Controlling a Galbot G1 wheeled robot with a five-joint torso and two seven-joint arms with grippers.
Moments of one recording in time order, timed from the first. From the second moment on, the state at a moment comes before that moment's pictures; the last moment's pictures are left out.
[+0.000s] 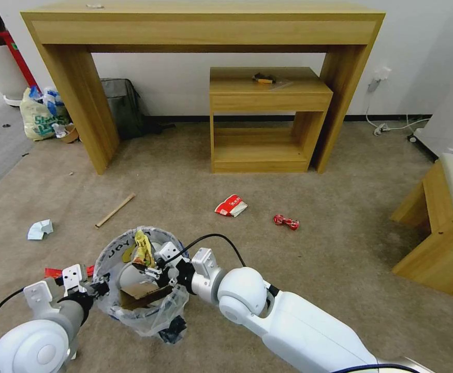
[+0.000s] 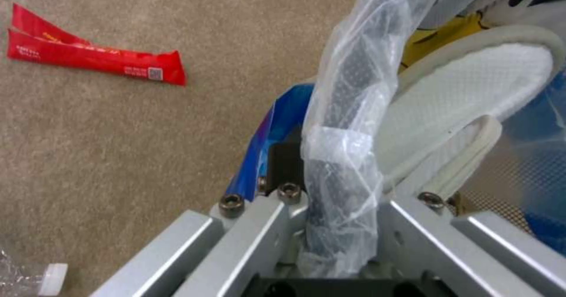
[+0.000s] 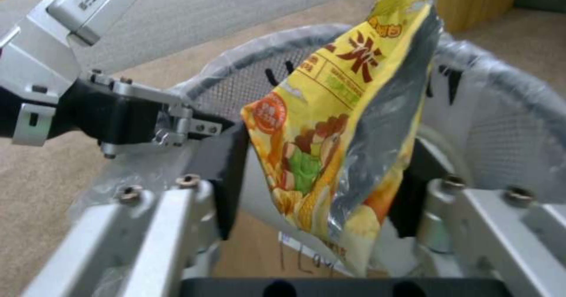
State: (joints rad) left arm 1.60 -1.19 -0.80 -2.25 -1.00 0.74 -0.50; right arm -0.71 1.25 -0.47 1.86 0.56 -0.46 -0.02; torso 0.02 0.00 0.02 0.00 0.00
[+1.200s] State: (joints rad) left arm 1.64 -1.20 -0.86 -2.26 -1.01 0.74 -0.47; right arm -1.04 1.22 0.13 1.92 0.38 -0.35 0.06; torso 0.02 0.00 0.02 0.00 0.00
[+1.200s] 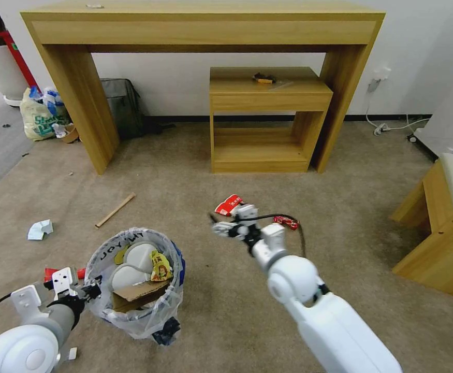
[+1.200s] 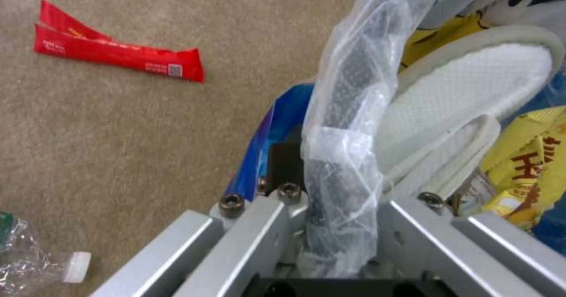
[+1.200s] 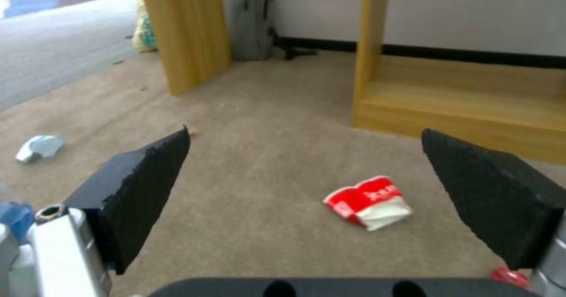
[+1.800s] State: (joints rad) left arm 1.65 -1.20 -0.86 -2.27 -1.00 0.74 -0.47; right arm -1.14 1.24 0.18 1.95 0.33 -0.32 0.04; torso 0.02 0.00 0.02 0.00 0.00
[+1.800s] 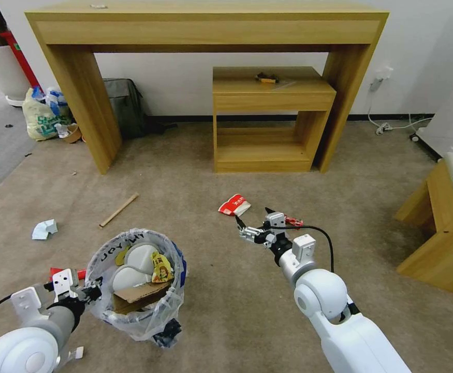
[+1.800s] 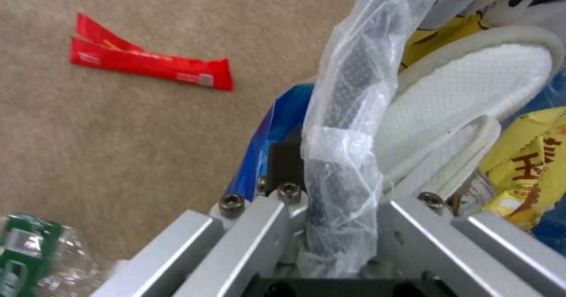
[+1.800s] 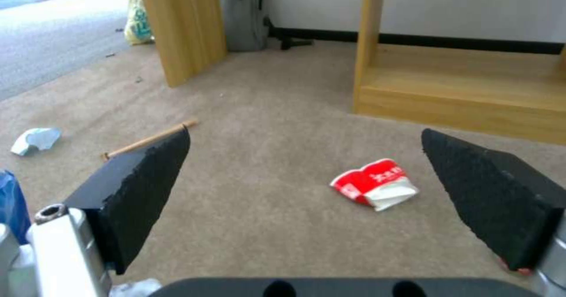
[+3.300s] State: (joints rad) left arm 1.66 -1.22 -0.87 -2.28 -1.00 0.74 -0.47; right arm -0.94 1.00 0.03 1.55 0.26 -0.24 -0.51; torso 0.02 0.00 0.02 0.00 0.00
